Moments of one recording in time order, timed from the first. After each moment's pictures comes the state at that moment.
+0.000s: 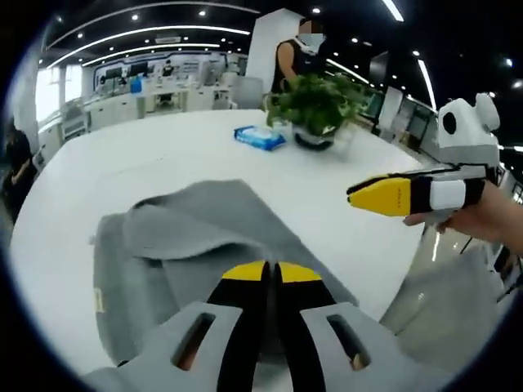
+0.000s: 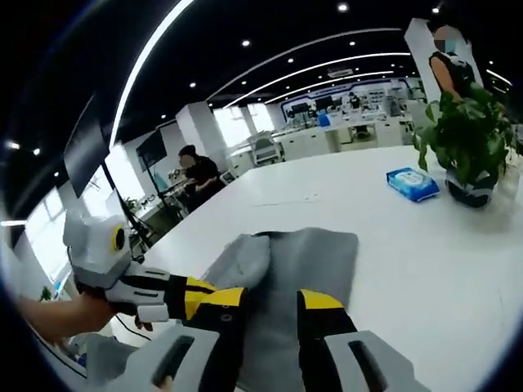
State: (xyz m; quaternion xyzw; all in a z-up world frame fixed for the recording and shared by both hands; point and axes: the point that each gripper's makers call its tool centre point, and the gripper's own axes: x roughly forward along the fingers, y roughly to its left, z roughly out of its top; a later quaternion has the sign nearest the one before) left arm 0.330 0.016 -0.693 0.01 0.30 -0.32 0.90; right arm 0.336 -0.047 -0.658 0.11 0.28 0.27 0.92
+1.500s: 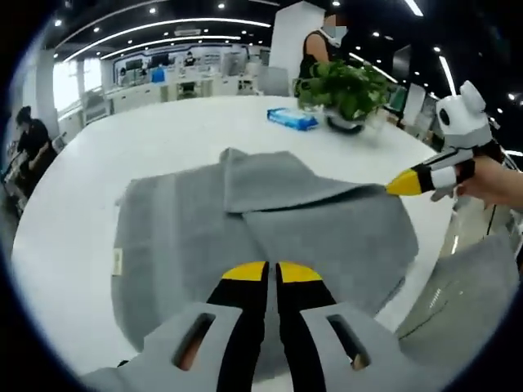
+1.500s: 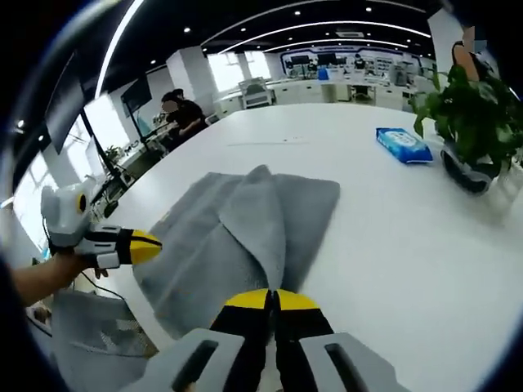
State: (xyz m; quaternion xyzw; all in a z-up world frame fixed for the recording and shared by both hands) left arm 0.344 0.118 -0.755 0.00 0.34 -0.20 0.92; right arm 0.340 -0.105 -0.727 0.02 0.40 0.24 0.89
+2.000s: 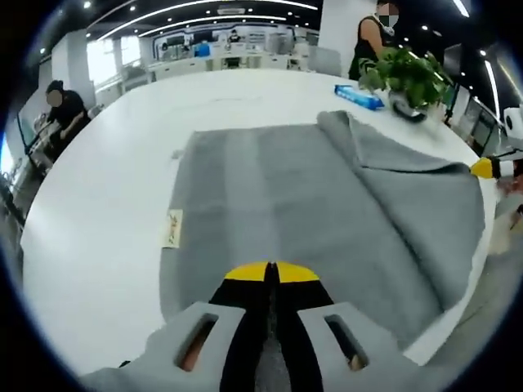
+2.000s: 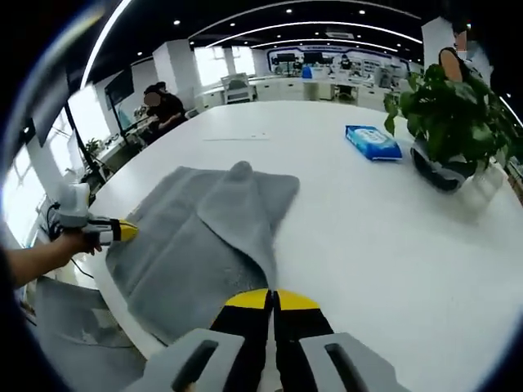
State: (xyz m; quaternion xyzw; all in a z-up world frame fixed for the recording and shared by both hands) left arm 0.369 0.179 -0.797 0.02 0.35 -0.12 0.93; right arm 0.344 -0.164 -0.735 -0.01 0.41 0.18 0.90
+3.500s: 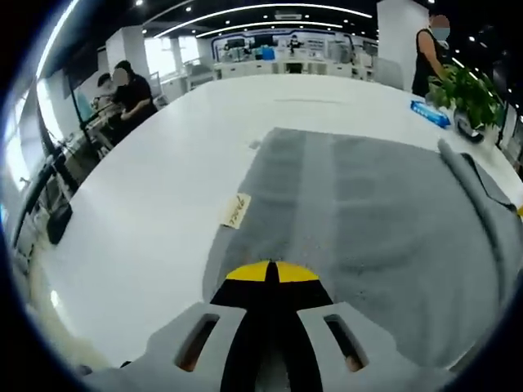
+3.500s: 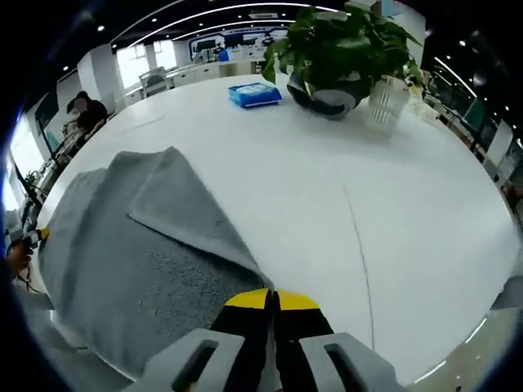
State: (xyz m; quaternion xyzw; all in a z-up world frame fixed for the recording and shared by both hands) left arm 0.335 0.332 -0.797 0.01 0.36 0.05 0.93; right arm 0.300 -0.328 -0.794 0.02 0.46 -0.01 0.89
